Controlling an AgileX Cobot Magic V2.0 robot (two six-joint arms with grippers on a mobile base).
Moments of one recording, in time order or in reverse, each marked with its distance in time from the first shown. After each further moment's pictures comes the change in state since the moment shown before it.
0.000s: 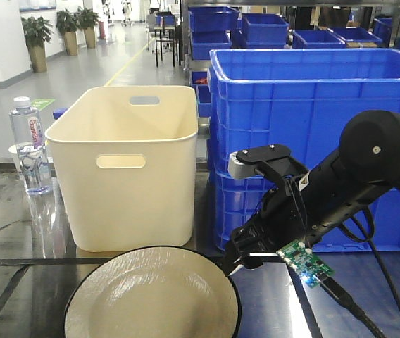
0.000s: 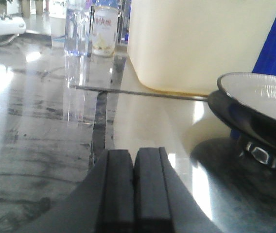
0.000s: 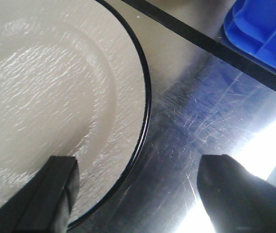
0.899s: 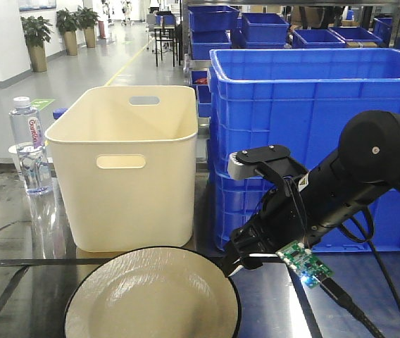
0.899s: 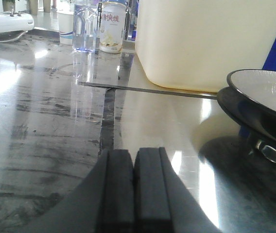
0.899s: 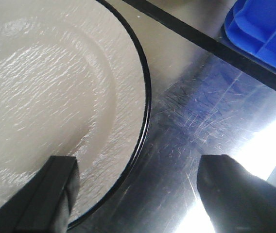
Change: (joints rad) left arm 0.019 -0.007 0.001 0.009 0.010 -0.006; right arm 0.000 0.000 0.000 0.000 0.002 0.000
